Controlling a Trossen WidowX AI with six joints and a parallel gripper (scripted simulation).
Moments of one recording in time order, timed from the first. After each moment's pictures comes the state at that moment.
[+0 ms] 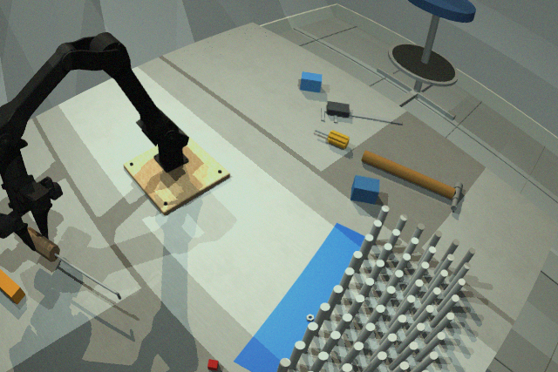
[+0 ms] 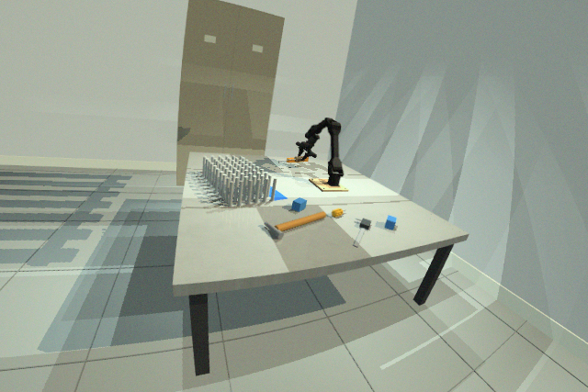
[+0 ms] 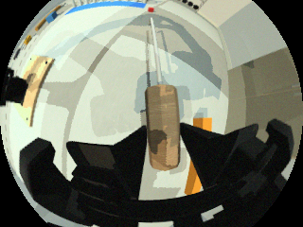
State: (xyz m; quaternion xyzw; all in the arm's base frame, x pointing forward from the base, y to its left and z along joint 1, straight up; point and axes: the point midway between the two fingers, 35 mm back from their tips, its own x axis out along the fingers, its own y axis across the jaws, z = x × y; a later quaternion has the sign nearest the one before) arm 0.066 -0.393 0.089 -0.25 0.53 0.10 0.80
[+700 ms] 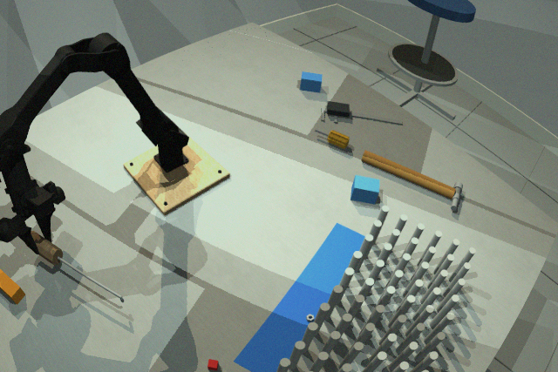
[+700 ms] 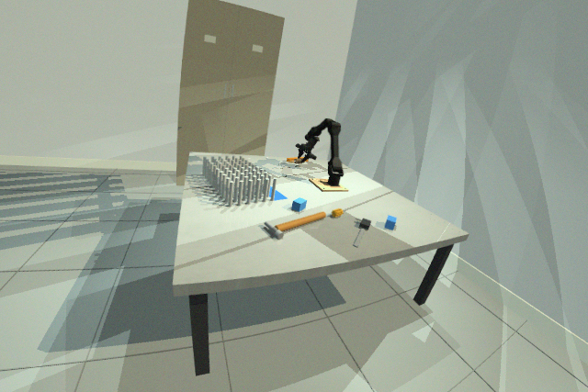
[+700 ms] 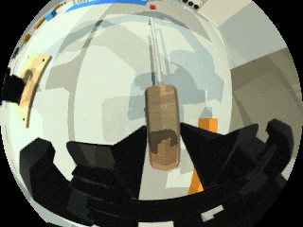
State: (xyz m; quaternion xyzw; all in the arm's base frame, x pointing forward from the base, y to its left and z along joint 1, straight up) arm 0.066 -0.391 0.074 -0.25 0.53 0.10 0.80
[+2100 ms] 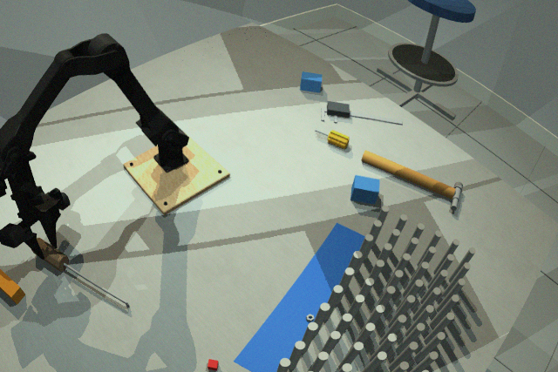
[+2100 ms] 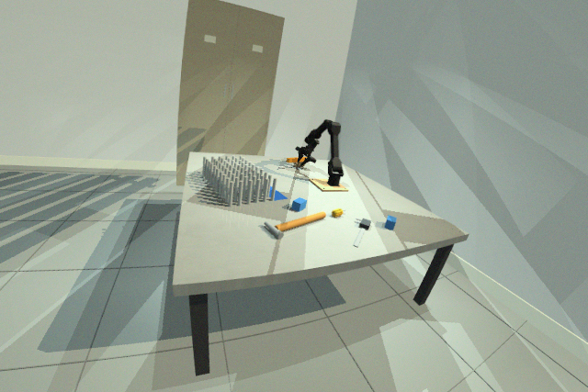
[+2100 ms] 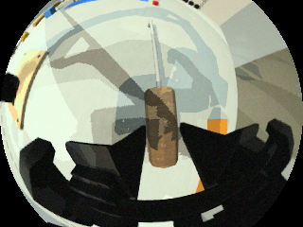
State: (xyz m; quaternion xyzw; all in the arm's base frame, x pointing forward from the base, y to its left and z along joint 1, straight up) arm 0.066 -0.386 0.052 -0.25 0.53 0.10 0.80
